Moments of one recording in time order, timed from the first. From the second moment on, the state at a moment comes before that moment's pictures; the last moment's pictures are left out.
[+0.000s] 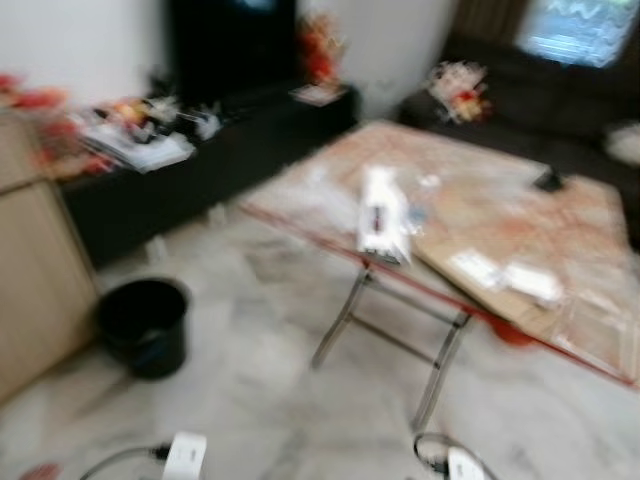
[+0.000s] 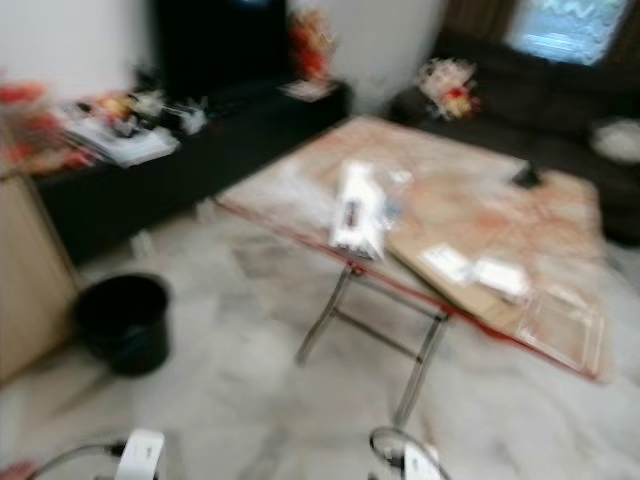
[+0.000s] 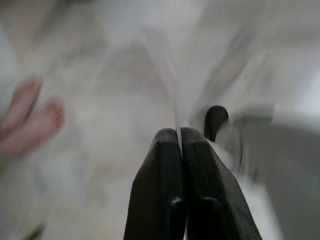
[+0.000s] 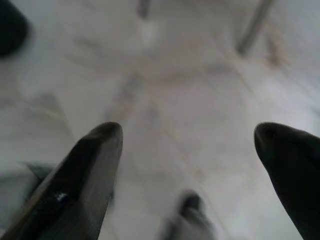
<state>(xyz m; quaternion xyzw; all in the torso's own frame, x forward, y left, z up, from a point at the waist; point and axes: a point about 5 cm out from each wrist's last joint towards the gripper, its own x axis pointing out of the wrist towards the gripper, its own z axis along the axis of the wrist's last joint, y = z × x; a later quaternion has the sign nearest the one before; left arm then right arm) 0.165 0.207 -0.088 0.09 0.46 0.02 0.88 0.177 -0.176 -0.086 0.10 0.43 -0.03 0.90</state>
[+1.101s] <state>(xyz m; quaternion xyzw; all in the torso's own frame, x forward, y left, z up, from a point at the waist) 0.187 0.212 -0.076 0.09 0.43 0.05 0.90 0.180 -0.173 -0.085 0.11 0.43 -0.02 0.90</state>
